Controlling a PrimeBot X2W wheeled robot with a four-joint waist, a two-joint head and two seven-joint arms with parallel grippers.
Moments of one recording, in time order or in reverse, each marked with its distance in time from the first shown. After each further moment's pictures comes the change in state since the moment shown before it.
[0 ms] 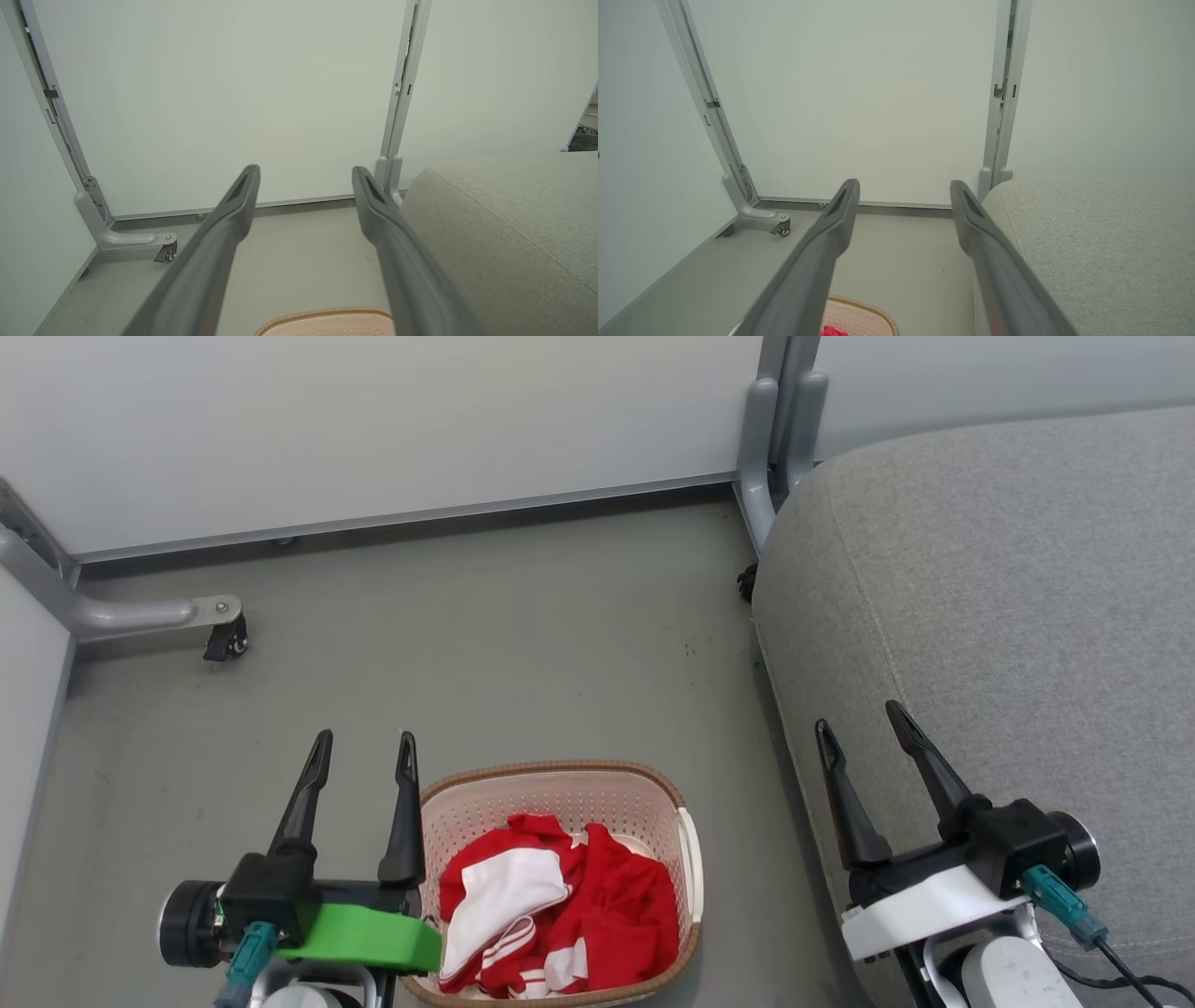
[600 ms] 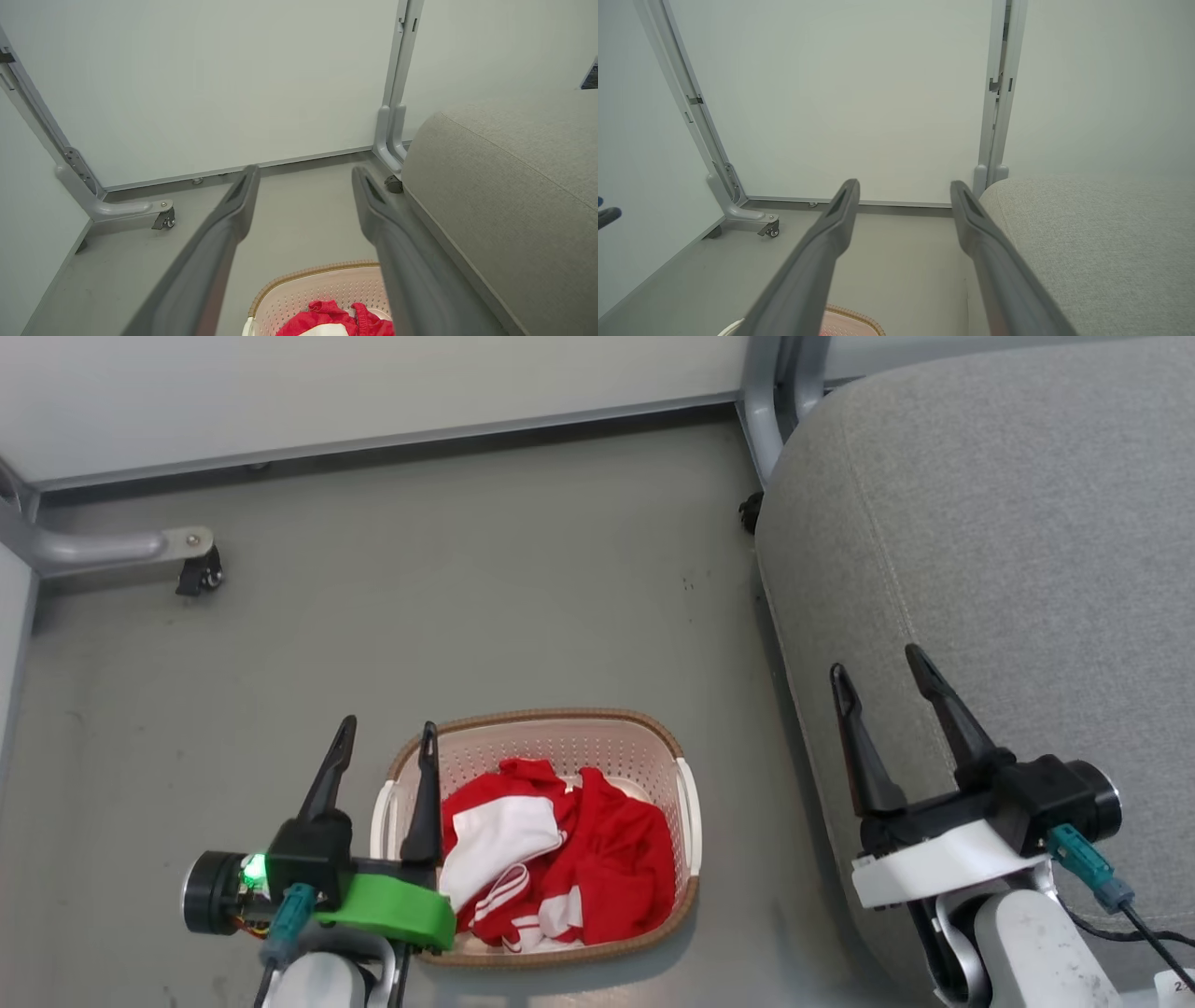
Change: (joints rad) left arm -0.074 0.000 -0.025 0.113 0.046 0.012 0.000; right arm -0.063 -0.003 -0.022 -0.028 -0.007 0.000 0.000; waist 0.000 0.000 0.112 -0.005
